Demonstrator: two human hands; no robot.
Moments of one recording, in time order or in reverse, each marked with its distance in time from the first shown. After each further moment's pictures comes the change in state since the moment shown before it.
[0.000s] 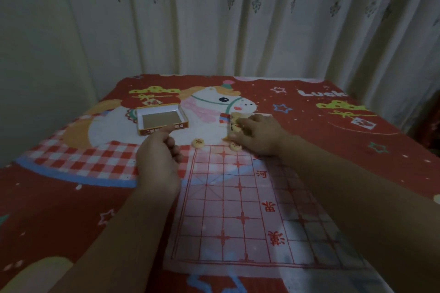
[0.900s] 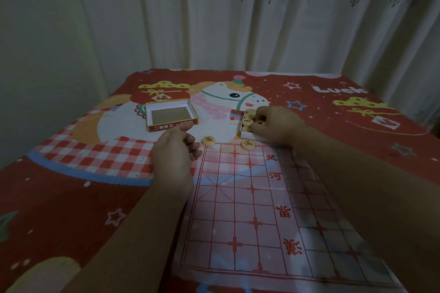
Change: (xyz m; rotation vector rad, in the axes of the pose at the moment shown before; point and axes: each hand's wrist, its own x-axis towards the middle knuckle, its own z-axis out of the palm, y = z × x) left_hand 0.002 -0.009 0.006 0.114 -0.030 0.122; right_hand 0.026 0.014 0.000 0.136 0.110 0.012
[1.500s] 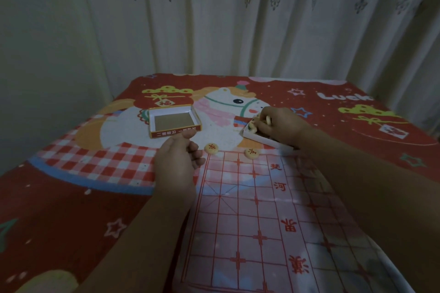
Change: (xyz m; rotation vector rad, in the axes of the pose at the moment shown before) left_hand 0.003 0.000 0.001 -0.011 0.008 -0.009; right_hand 0.018 0.013 -0.002 0.072 0.051 -0.053
